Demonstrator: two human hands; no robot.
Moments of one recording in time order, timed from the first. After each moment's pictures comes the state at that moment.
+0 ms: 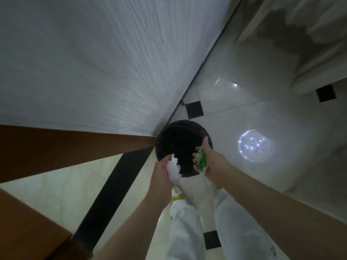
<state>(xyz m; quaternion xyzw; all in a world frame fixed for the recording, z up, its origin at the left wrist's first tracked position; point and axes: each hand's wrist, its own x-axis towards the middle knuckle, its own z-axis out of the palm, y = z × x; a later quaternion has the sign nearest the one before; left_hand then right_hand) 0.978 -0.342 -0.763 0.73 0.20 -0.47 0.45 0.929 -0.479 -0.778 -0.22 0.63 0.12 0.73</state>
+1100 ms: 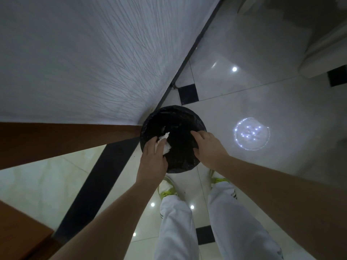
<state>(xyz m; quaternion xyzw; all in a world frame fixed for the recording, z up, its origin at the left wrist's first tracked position) 0.982 -0.326 -0.889 0.90 -0.33 -0.26 0.15 0.886 -0.515 -0.900 -0.89 0.23 0.26 0.30</state>
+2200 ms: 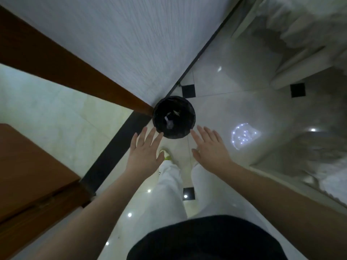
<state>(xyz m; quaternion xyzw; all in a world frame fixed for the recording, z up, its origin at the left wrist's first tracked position) 0.903 -0.279 -0.564 0.88 -0.38 -0.26 -0.09 0.779 -0.480 -0.587 -0.95 0.14 0.22 0.18</state>
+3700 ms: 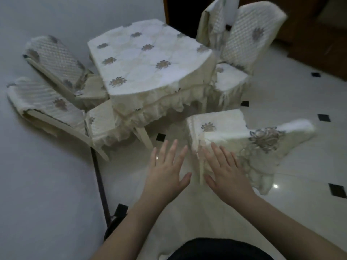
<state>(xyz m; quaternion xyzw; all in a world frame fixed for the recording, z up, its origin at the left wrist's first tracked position) 0.626 -0.445 -0.288 0.49 -0.87 0.01 0.04 0.427 -0.394 -0.320 -0.71 0.69 -0.10 0.02</state>
